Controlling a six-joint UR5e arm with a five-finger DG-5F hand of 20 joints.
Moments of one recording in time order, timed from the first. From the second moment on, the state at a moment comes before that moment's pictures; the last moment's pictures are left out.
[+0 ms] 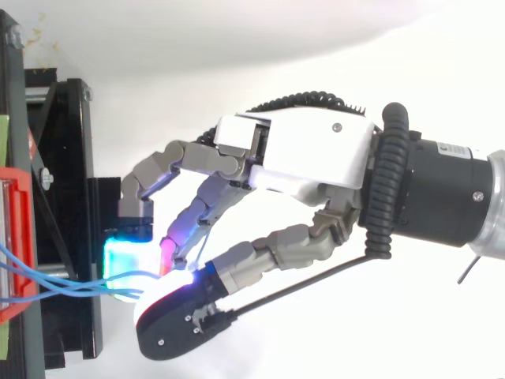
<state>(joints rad) 0.21 -2.32 -0.99 -3.19 -1.19 0.05</state>
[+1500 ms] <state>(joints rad) 0.20 -2.28 -0.97 -3.27 -1.20 0.03</state>
